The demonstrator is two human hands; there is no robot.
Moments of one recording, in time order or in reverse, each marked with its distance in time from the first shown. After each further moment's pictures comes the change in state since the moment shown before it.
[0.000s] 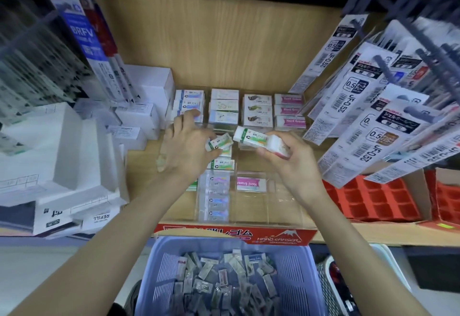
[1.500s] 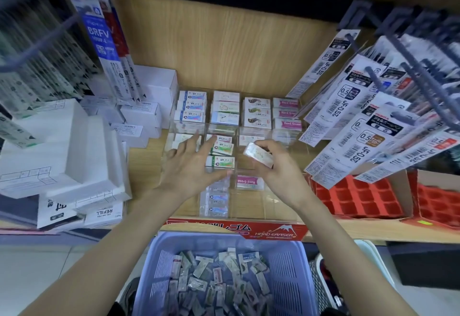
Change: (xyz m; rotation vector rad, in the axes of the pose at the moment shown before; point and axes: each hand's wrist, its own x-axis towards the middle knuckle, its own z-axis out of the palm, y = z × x) left_hand -0.033 -0.011 0.007 -0.005 -0.267 0.015; right_hand -0.012 -0.005 0.009 -0.168 -0.197 0.060
